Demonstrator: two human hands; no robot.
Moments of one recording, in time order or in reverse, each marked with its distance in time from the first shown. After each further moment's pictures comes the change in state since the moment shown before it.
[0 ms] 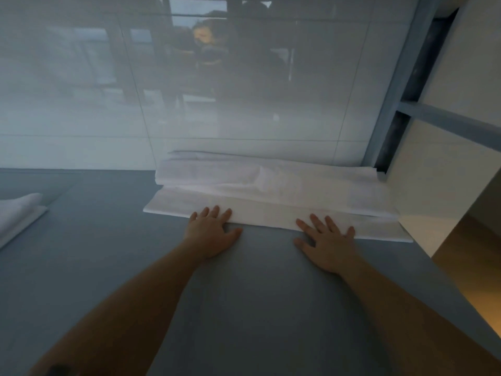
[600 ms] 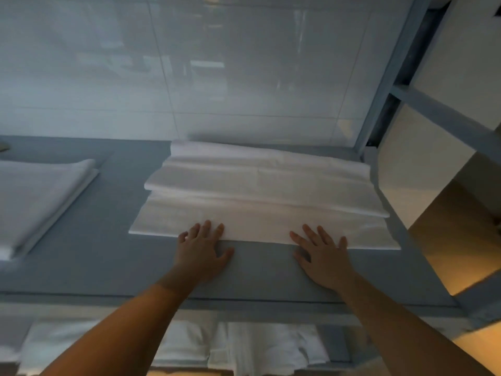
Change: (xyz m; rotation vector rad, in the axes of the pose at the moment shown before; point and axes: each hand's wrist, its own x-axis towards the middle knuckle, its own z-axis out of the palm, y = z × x) left_hand -0.203 -0.013 -0.014 -0.015 -0.082 -0.082; right_hand -0.173 -0.043 -0.001 0.026 -0.034 -0.083
